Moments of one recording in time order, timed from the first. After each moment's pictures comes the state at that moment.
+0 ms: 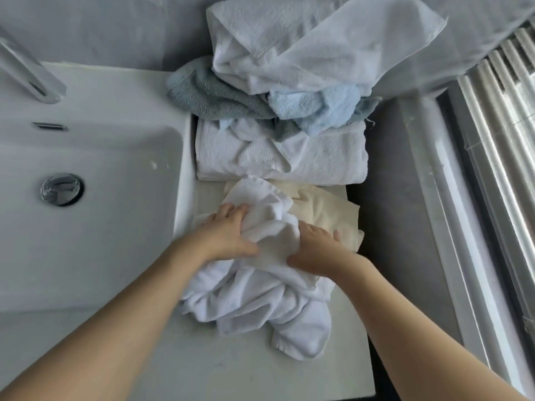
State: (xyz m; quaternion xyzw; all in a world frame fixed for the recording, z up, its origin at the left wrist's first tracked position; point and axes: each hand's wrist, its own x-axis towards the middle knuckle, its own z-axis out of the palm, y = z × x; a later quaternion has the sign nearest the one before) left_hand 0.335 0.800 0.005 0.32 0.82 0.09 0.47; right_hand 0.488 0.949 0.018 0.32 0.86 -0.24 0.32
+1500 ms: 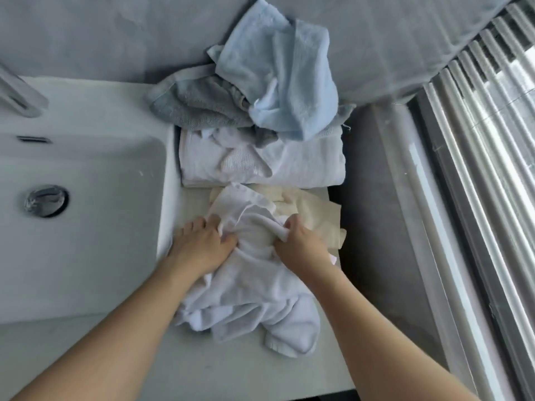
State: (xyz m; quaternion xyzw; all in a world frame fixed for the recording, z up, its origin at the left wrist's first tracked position) left_hand 0.352 0.795 -0.004 0.32 0.90 0.01 0.29; right_hand 0.492 0.941 0.025 0.42 0.85 -0.29 0.15
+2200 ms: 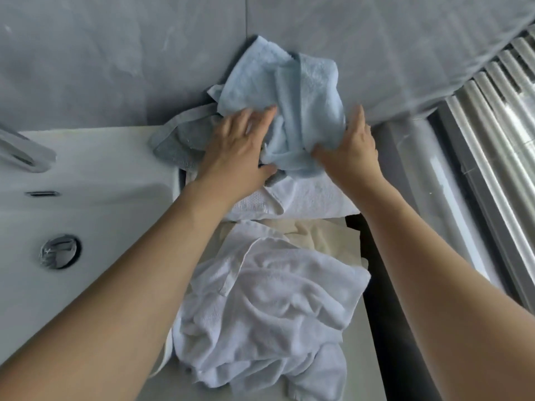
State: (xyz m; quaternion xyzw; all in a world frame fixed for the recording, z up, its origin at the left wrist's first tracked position) left_hand 0.246 0.930 0.100 0.50 0.84 0.20 0.05; right_hand 0.377 1.072 0.122 0.47 0.82 -0.31 -0.12
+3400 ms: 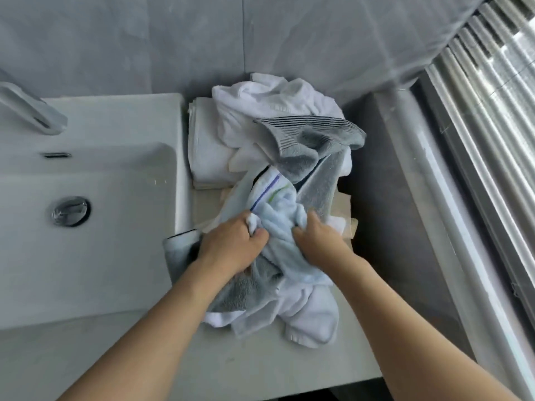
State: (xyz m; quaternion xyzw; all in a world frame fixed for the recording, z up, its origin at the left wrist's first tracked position) left_hand 0.379 0.805 0.033 0.35 0.88 0.16 0.27; right_hand 0.503 0.944 0.030 0.43 0.82 -0.33 0.16
